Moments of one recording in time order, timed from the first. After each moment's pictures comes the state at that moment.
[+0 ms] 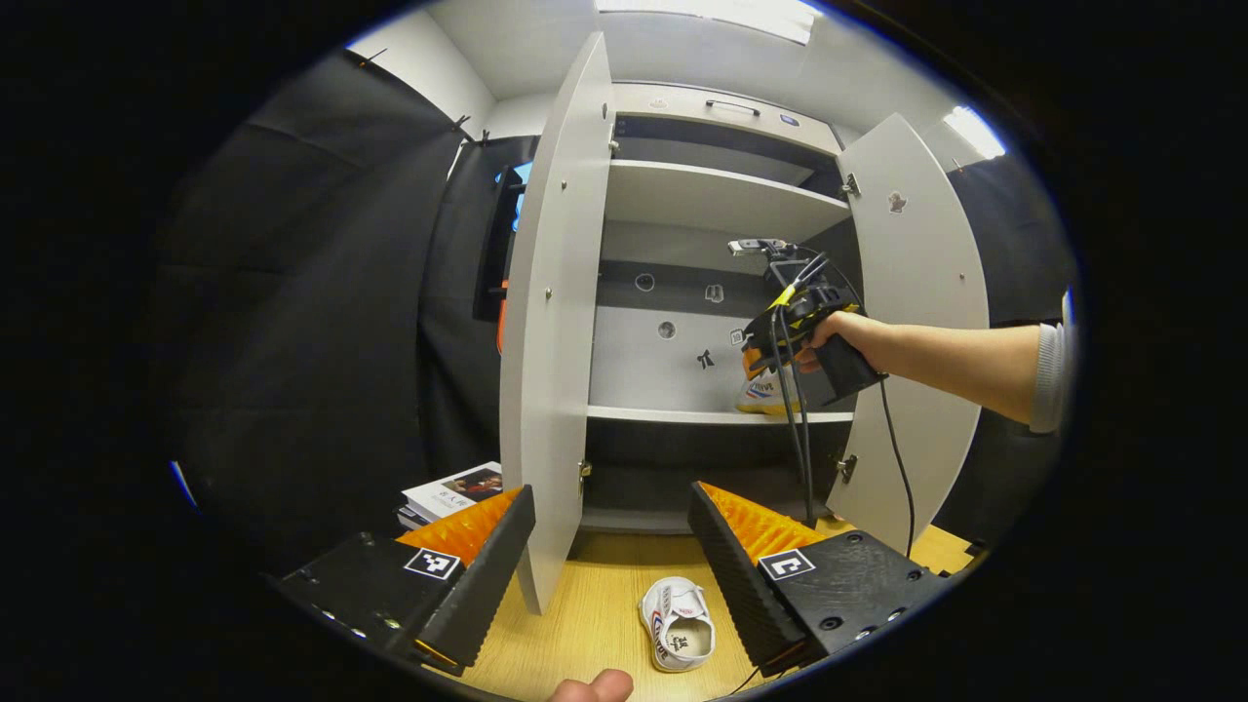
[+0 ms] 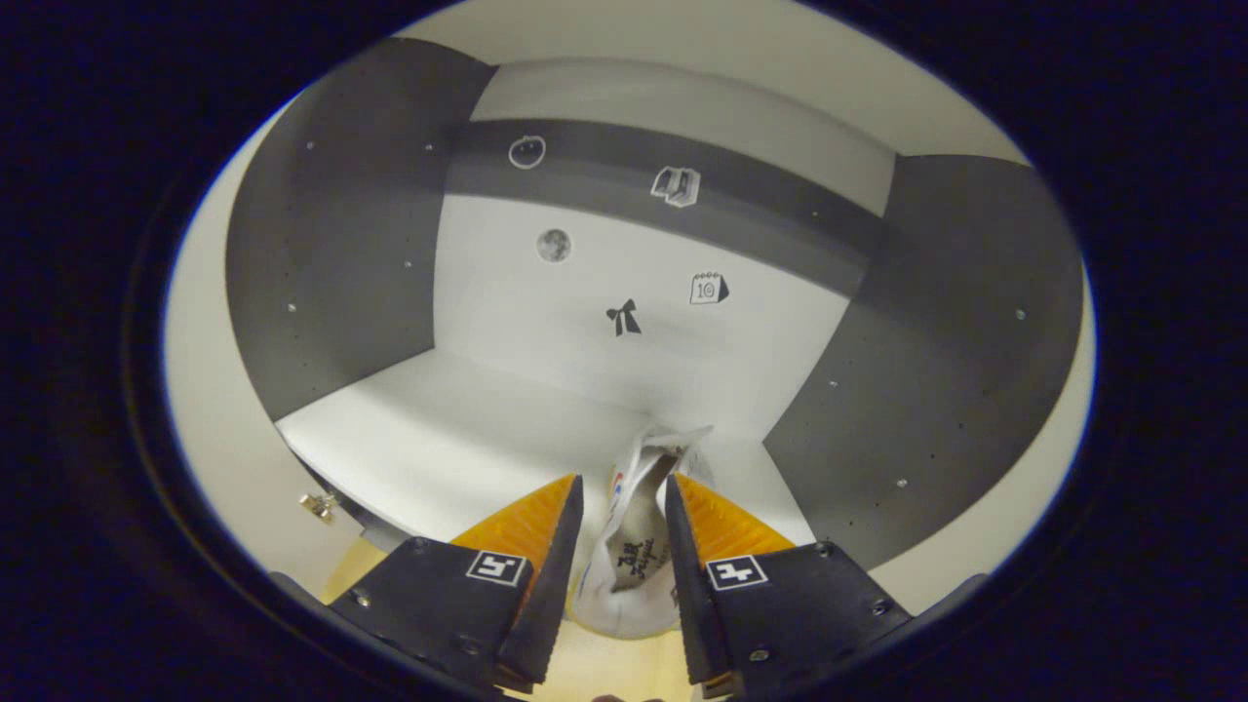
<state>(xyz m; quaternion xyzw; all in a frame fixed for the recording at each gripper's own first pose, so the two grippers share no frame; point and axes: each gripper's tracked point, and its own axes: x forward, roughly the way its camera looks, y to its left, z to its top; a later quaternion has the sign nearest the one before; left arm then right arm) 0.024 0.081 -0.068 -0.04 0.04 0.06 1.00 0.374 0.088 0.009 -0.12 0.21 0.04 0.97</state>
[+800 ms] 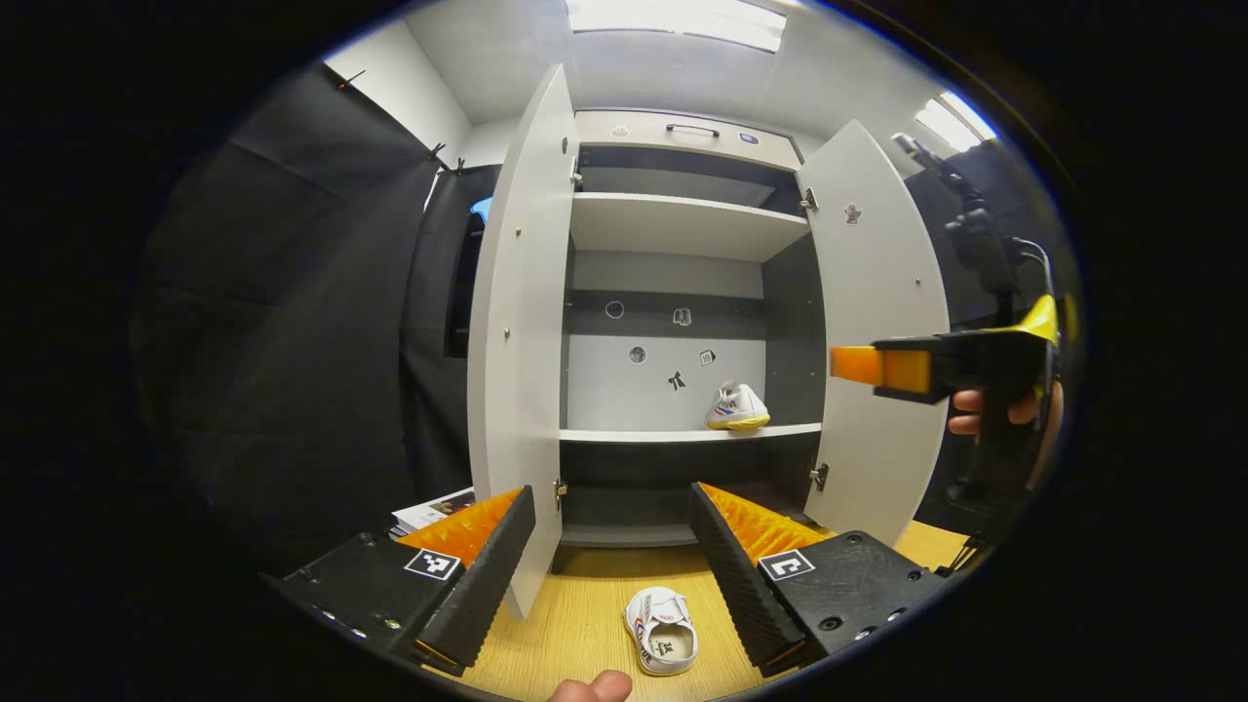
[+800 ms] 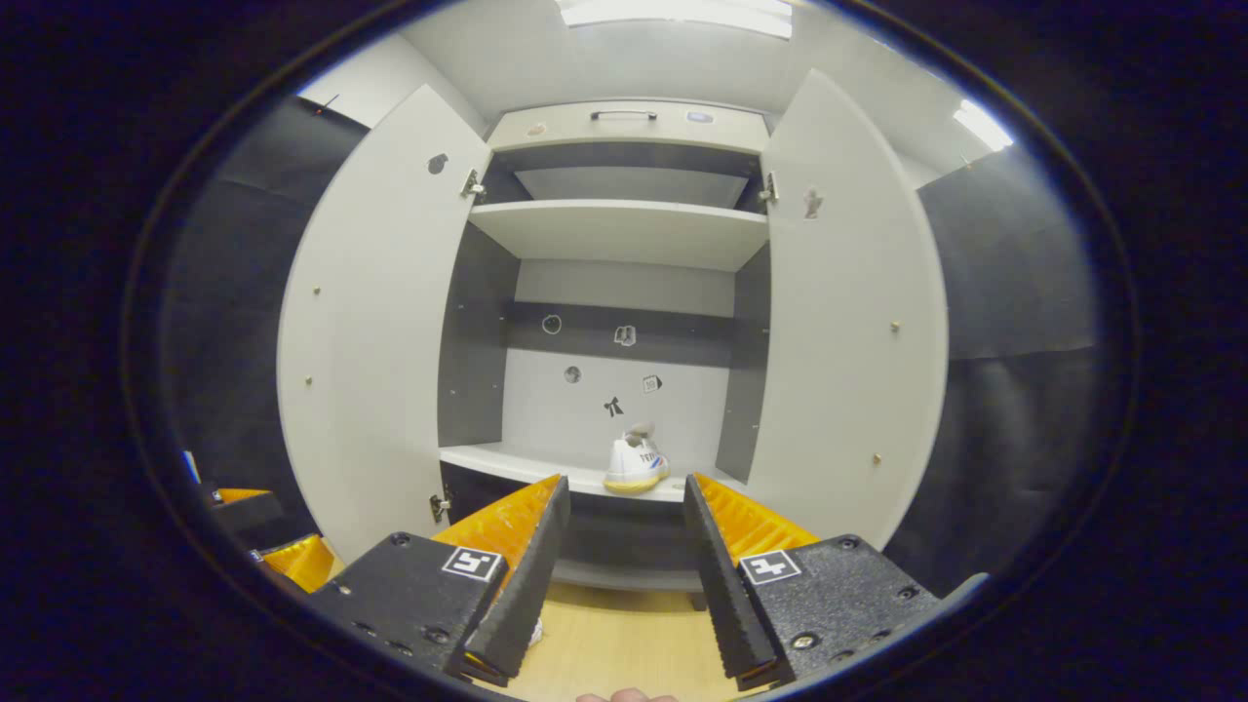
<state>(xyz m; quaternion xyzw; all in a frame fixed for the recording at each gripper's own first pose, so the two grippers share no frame) 0.002 0.043 -0.054 -0.01 0.00 0.03 1.00 0.077 0.040 0.009 -0.04 -0.02 0.04 1.00</state>
